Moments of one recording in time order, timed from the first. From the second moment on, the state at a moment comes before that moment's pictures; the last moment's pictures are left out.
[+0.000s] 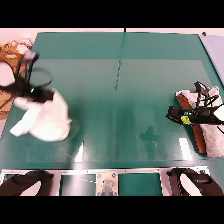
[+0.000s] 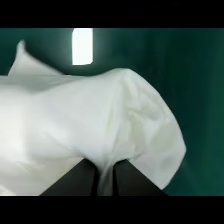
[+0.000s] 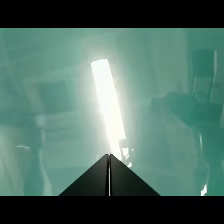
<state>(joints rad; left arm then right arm) -0.26 -1.03 1.24 1.61 -1.34 -1.67 -0.09 -0.77 0.67 -1.24 1.11 1.75</state>
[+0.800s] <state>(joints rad) -0.46 -1.34 1.43 1.30 -1.16 -1.52 -0.16 -0.83 0.79 -1.16 1.07 1.70</state>
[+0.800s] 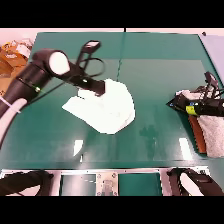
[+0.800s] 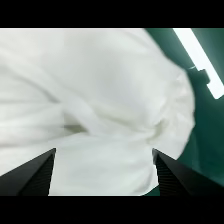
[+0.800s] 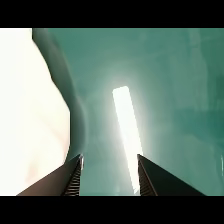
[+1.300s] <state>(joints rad) -0.02 -1.36 1.11 1.32 -1.12 -1.55 0.01 -1.28 0.93 -0.89 0.98 1.46</state>
